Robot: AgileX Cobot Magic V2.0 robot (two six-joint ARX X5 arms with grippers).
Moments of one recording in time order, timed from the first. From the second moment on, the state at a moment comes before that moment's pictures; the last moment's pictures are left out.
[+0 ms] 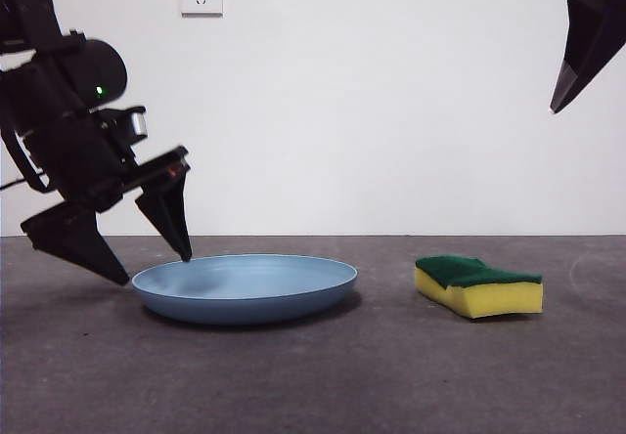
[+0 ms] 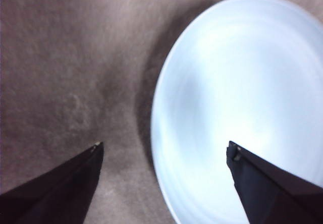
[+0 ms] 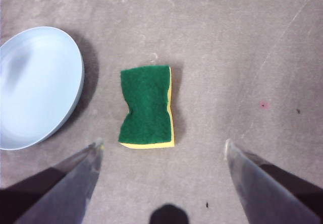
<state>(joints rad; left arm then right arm) -0.22 1.80 1.13 -0.42 0.32 -0.12 0.11 1.11 0.91 -0.64 -0.26 0.07</state>
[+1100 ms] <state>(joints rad) -0.25 1.65 1.14 -0.41 0.25 -0.05 0.23 1.19 1.00 -0.64 -0.26 0.06</state>
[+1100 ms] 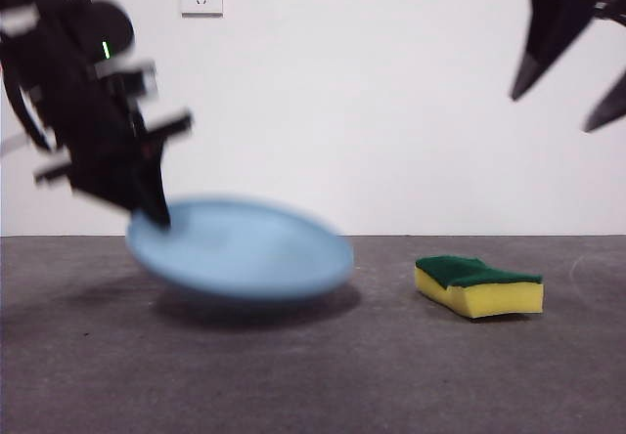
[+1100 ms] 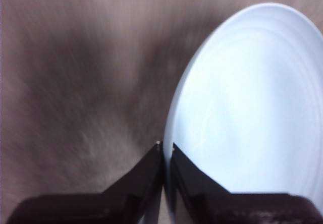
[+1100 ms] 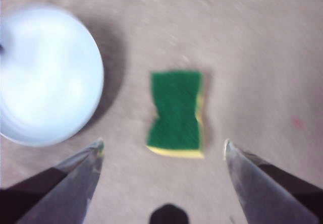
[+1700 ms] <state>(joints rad) -0.25 1.21 1.14 -0.65 0.23 -0.01 0.35 1.65 1.16 -0.61 -0.13 -0.03</state>
